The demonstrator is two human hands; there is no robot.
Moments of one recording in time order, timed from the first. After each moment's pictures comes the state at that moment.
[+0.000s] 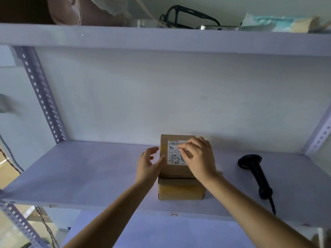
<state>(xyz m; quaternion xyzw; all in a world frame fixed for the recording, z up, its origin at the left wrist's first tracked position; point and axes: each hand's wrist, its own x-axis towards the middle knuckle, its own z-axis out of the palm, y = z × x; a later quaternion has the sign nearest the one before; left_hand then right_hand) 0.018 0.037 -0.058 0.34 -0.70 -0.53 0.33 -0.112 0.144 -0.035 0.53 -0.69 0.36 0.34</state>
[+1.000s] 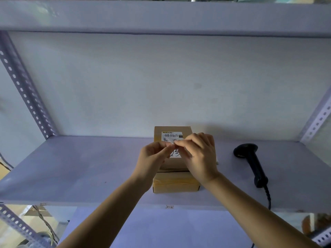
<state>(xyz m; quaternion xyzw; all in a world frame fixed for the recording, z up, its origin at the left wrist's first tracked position) 0.019 0.070 -0.022 0.20 -0.64 -0.69 0.28 -0.103 0.165 -0.037 0.53 -0.64 0.38 0.41</state>
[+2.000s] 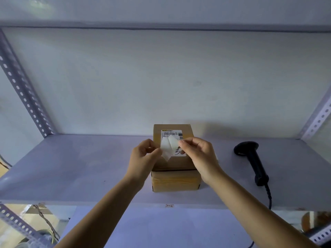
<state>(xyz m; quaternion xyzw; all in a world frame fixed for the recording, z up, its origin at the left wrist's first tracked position) 0.027 0.056 -0.030 0.25 -0.67 -0.63 0.31 -0.096 0.170 -0.032 0.35 -0.61 0.69 -0.17</state>
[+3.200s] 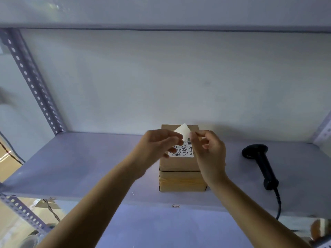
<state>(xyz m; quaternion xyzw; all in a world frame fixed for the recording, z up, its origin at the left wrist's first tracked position) 0.044 0.065 0.038 0.19 -0.75 -0.60 0.19 -0.081 0.162 -0.022 0.34 -0.67 0.65 0.09</state>
